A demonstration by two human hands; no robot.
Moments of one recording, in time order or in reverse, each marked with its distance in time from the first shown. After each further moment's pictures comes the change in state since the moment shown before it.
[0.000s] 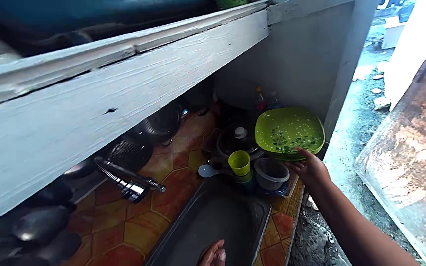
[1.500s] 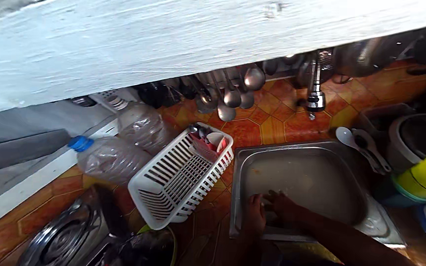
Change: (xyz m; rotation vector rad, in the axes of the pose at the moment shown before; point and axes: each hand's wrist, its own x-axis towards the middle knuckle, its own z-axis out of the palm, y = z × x) left_hand -0.108 -0.136 -0.005 0.319 0.477 -0.662; right_hand -0.125 0.386 -0.014 1.728 2.461 0.386
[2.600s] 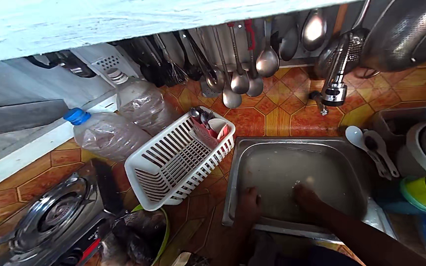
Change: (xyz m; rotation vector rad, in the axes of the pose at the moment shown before) left_hand 0.004 0.004 0.003 0.071 -0.053 -0.096; right_hand -0.053 0.065 0.007 -0.171 -0.106 0.432
